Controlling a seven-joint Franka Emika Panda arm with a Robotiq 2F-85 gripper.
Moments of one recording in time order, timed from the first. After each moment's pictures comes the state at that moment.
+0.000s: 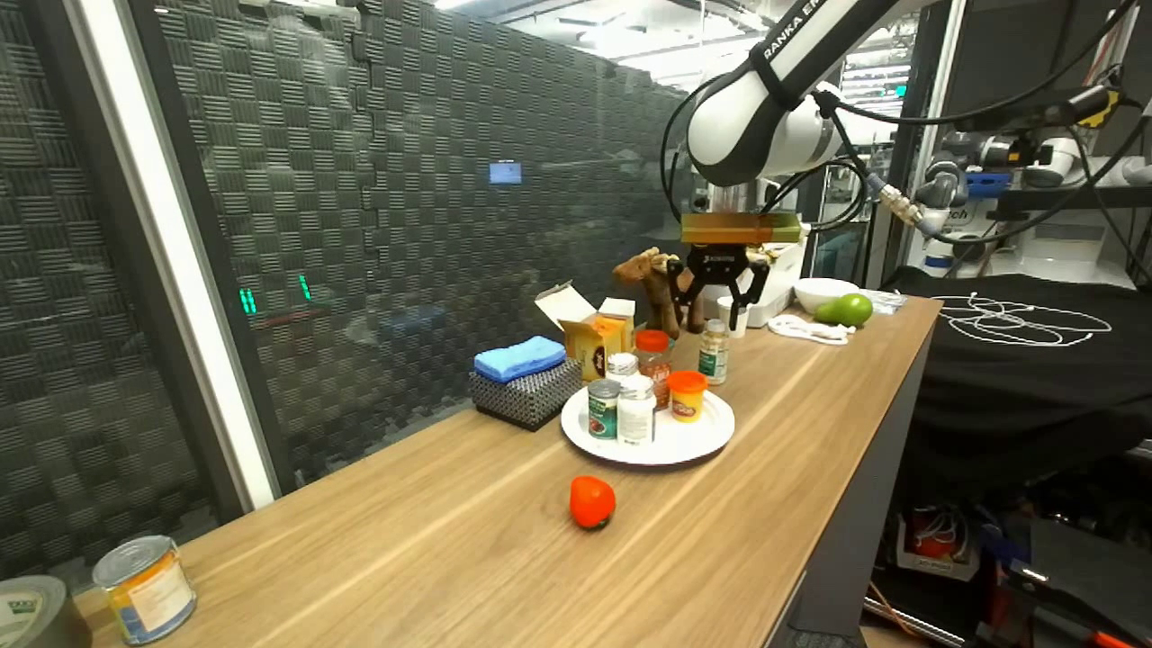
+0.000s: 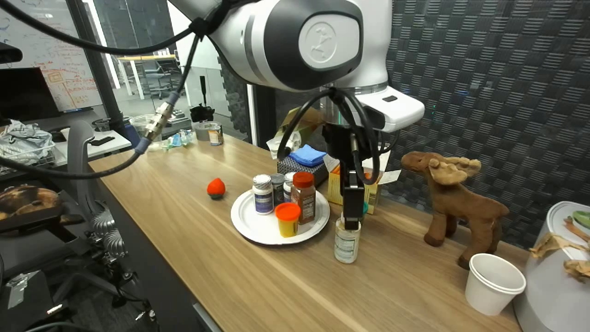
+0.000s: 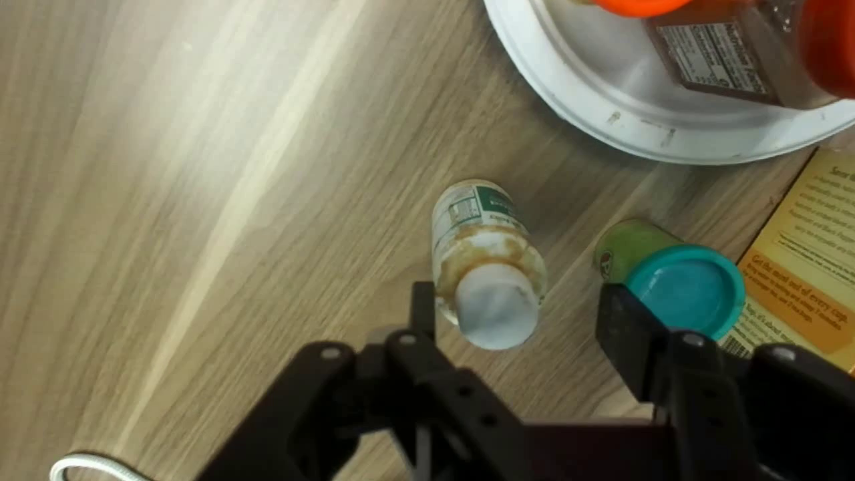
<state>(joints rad) -0.11 0.36 -0.18 -1.93 -0.01 2.36 0.69</state>
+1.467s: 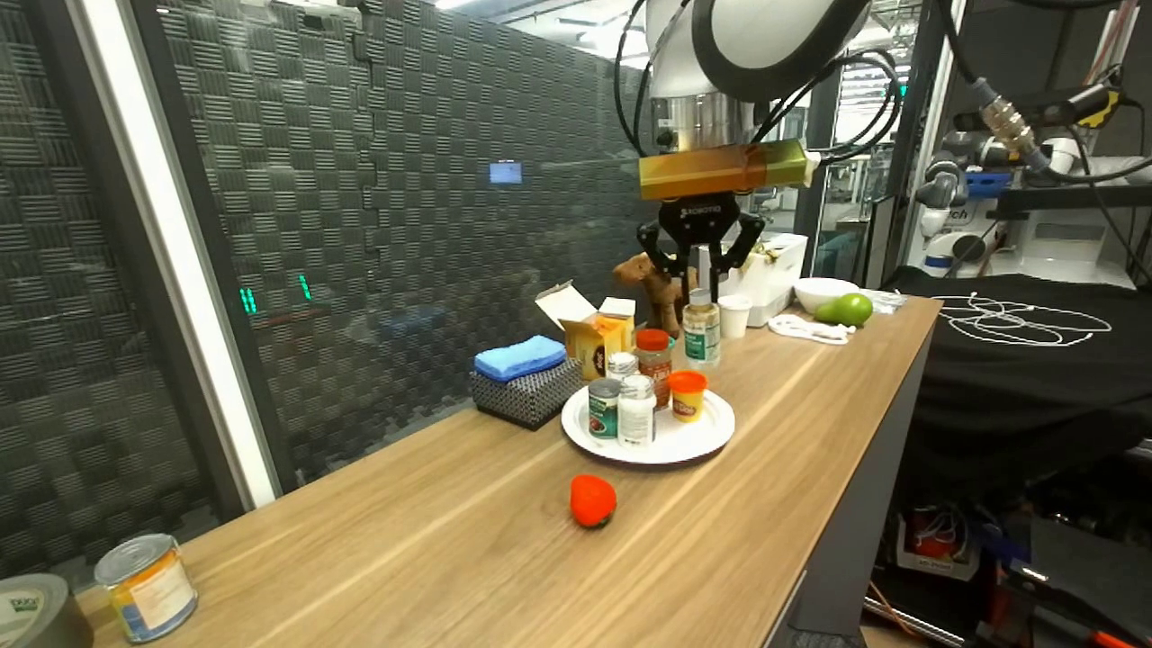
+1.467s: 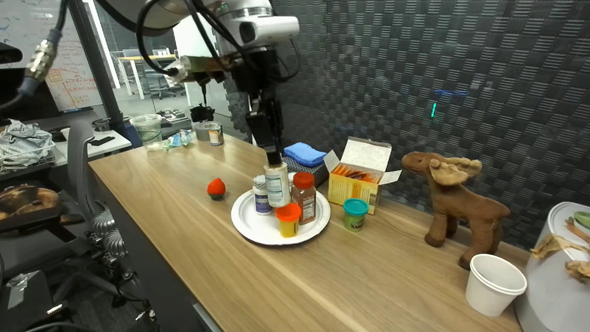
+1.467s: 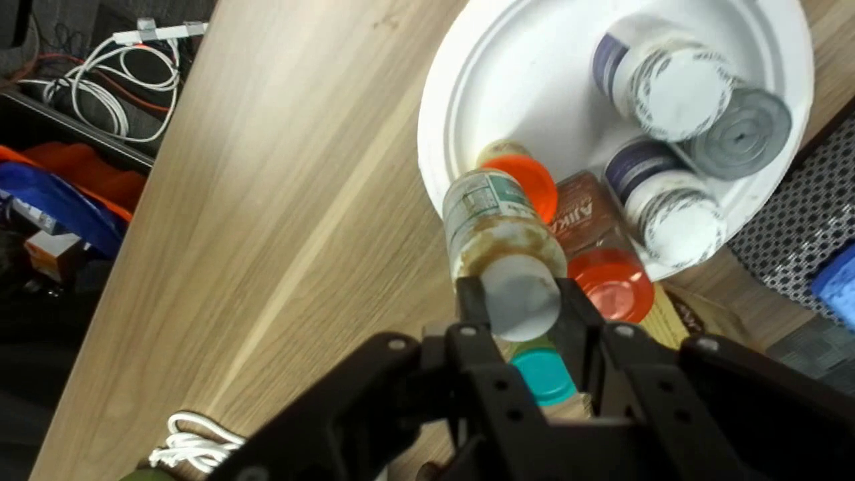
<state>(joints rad) 0.07 0.05 -0.08 -2.12 -0.31 2.21 1.10</state>
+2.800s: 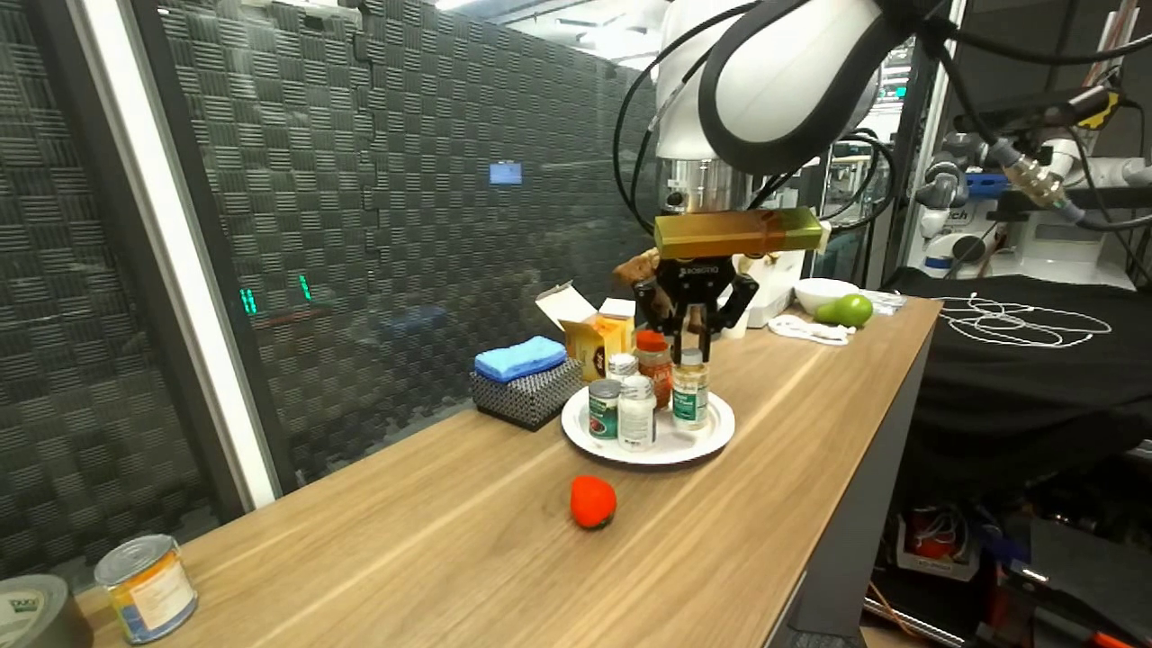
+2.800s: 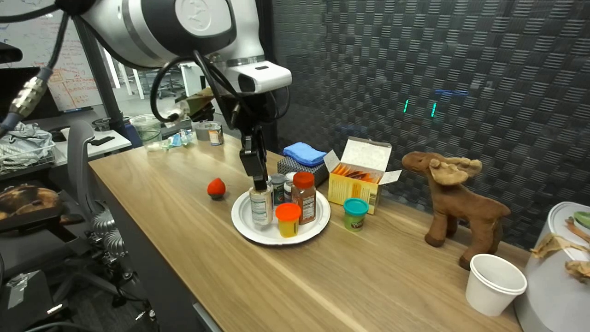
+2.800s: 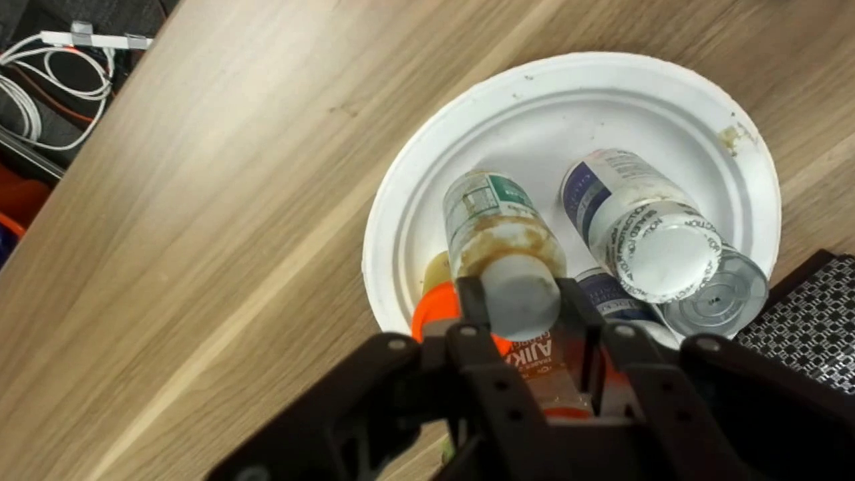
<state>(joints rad) 0.02 0.10 -0.02 -2.23 -0.17 2.39 0.89</state>
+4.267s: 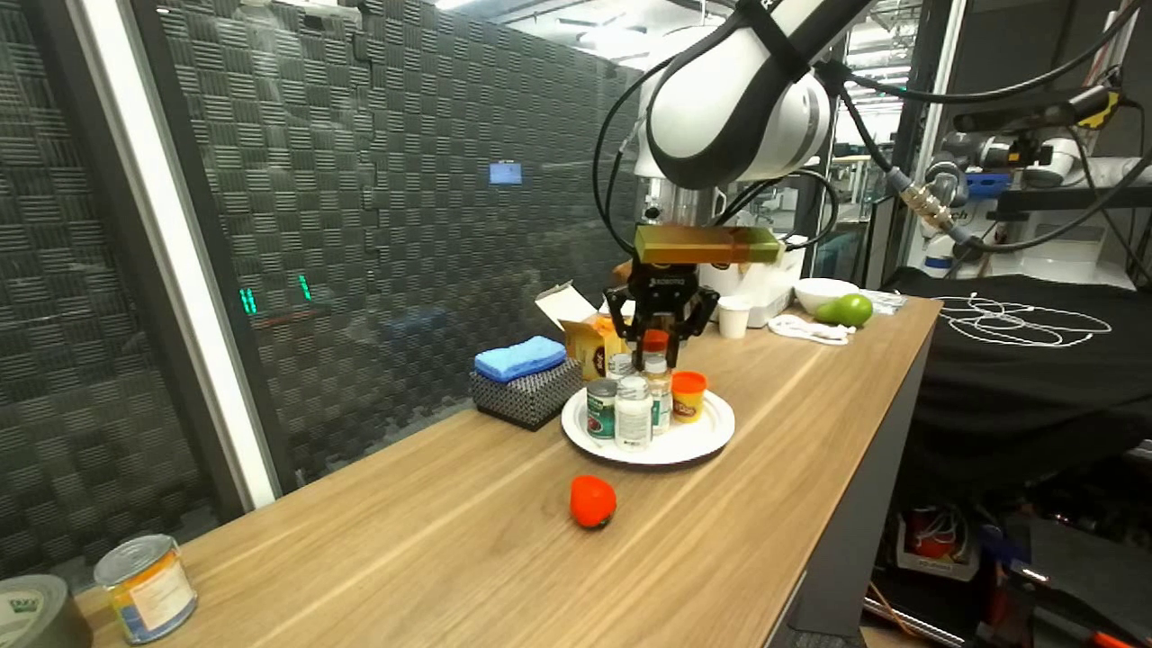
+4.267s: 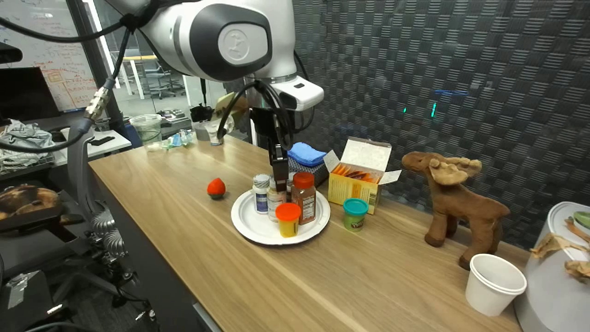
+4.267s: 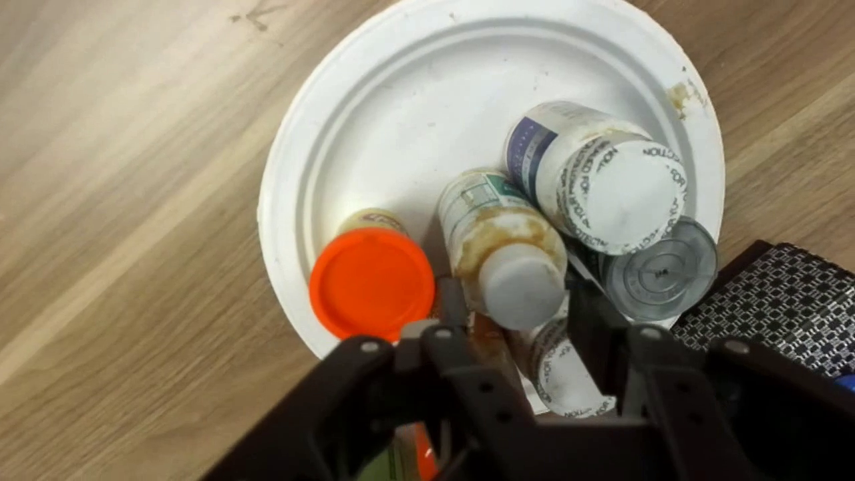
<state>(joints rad) 0.00 0.25 -0.04 -2.08 0.01 2.42 0.61</state>
